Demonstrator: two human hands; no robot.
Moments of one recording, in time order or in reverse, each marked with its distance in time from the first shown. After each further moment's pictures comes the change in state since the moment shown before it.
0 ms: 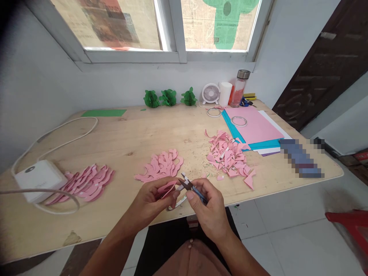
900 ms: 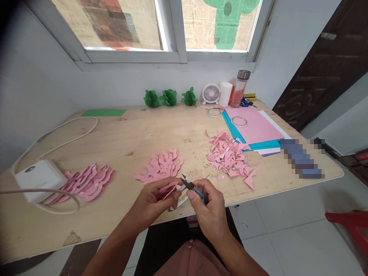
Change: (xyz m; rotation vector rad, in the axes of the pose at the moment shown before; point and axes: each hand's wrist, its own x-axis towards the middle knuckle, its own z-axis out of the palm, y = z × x) left_hand 0.000 -0.001 0.002 0.042 0.022 -0.003; right_hand 0.001 0.010 0.001 -0.143 0.086 -0.081
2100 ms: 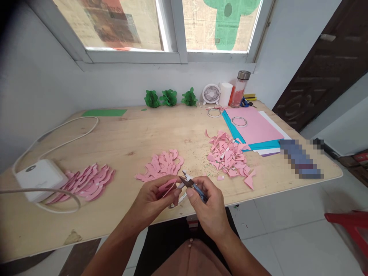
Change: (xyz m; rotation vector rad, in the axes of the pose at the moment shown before) left_hand 0.000 0.001 0.000 -0.011 0.040 0.004; right_hand 0.004 -0.013 -0.001 0.038 -0.054 0.033
